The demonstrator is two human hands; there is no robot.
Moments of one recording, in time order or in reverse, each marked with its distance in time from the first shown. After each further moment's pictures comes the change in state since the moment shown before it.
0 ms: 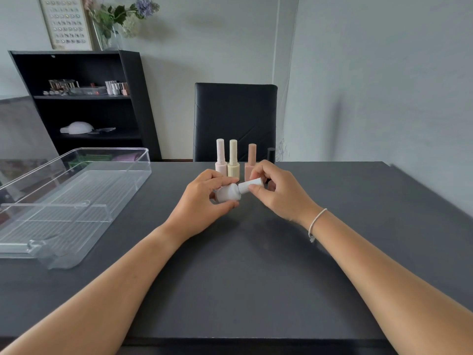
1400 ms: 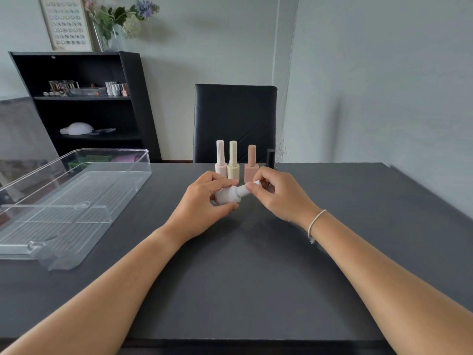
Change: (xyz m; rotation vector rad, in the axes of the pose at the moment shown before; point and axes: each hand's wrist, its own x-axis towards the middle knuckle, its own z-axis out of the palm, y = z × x) left_hand -0.002 0.002 -0.001 0.013 -0.020 -0.010; right_hand -0.002 -0.002 -0.001 -0.083 0.010 0.039
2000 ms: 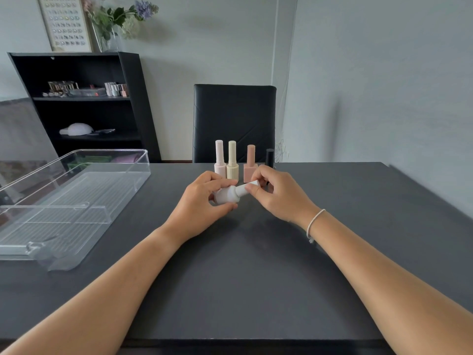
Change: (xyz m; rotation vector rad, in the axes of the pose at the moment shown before) left_hand 0.000 0.003 -0.001 0.006 0.001 -0.003; right_hand 0.001 -0.001 0.000 -0.010 0.001 -0.022
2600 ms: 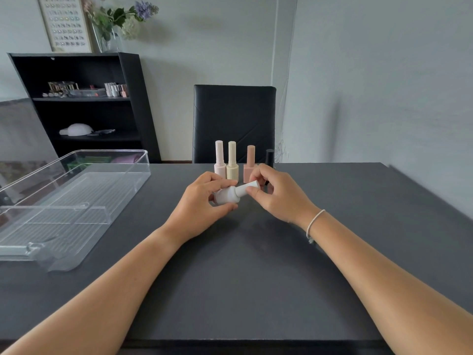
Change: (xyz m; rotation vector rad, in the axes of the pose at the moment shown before) left_hand -0.001 -0.001 0.001 -0.009 -0.001 0.000; right_hand -0.001 -0.001 0.000 0.012 -0.010 -0.026
